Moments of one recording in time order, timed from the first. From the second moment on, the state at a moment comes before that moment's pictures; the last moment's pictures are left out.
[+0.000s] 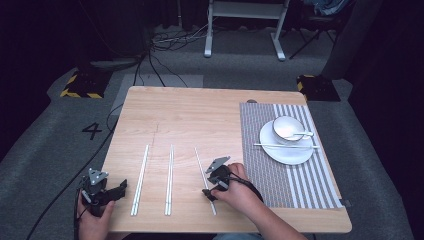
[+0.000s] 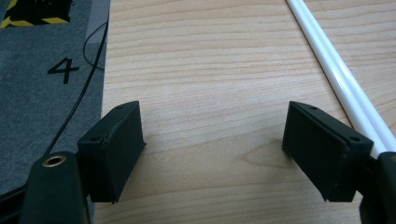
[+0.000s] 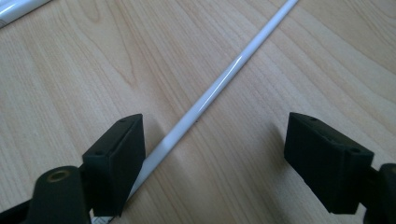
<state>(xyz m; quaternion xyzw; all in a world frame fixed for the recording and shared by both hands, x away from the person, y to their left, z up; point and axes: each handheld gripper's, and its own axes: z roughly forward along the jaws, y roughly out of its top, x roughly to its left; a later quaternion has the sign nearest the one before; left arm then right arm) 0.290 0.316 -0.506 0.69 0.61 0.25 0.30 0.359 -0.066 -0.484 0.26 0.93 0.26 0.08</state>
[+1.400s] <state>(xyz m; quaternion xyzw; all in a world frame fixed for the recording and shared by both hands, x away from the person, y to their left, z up) 0.290 0.316 -0.506 0.69 0.61 0.25 0.30 0.398 -0.070 -0.473 0.29 0.93 0.21 0.07</state>
